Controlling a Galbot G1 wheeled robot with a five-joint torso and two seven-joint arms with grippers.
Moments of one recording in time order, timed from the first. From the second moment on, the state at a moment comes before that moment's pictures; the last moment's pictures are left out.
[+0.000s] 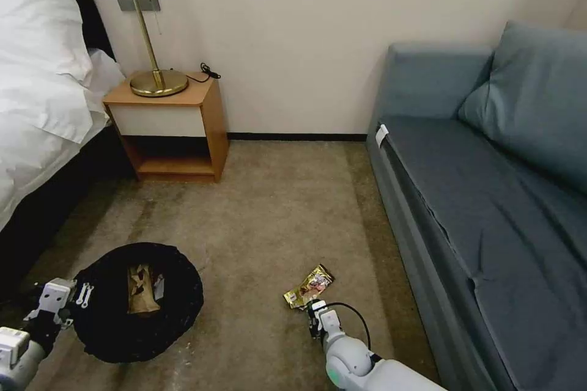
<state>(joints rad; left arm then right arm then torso) 1.75 -1.15 -1.11 -1.94 -0.16 0.02 0.38 -0.94 1.16 -0.46 1.35 0.68 -0.33 0.51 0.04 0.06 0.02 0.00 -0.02</state>
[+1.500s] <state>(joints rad) 1.69 -1.16 -1.04 -1.99 -0.16 0.09 0.37 -0.55 1.42 -0.79 1.70 1.04 -0.32 0.62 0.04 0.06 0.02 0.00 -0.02</state>
